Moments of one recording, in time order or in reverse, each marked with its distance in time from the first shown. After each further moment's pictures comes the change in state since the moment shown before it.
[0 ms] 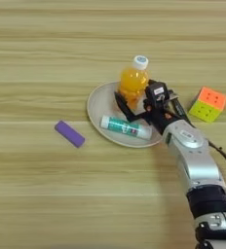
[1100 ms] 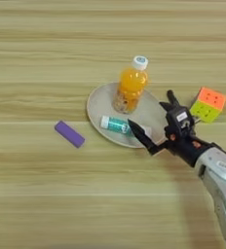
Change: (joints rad) arm 0.311 -0.115 -0.042 -0.419 0.069 0.226 0.149
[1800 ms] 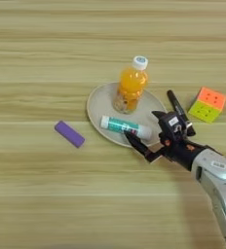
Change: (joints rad) arm -0.021 -0.031 0.044 0.047 -0.015 0.048 0.051
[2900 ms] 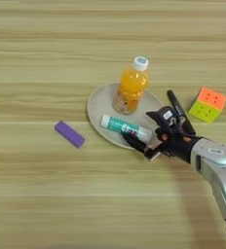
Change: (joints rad) arm -0.098 -0.053 0.037 0.053 0.006 0.149 0.084
